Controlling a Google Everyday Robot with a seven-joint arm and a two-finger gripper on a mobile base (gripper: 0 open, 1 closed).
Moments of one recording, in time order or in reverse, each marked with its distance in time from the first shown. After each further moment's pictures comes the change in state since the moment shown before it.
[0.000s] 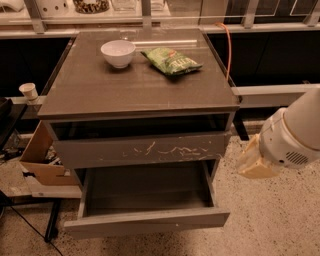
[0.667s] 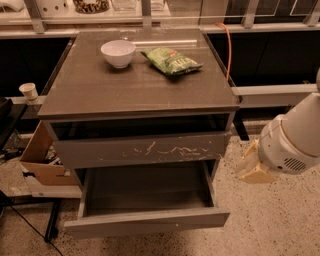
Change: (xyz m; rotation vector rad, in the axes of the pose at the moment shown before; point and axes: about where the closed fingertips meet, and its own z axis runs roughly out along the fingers) arm 0.008 0.007 0.013 -0.014 0.010 0.002
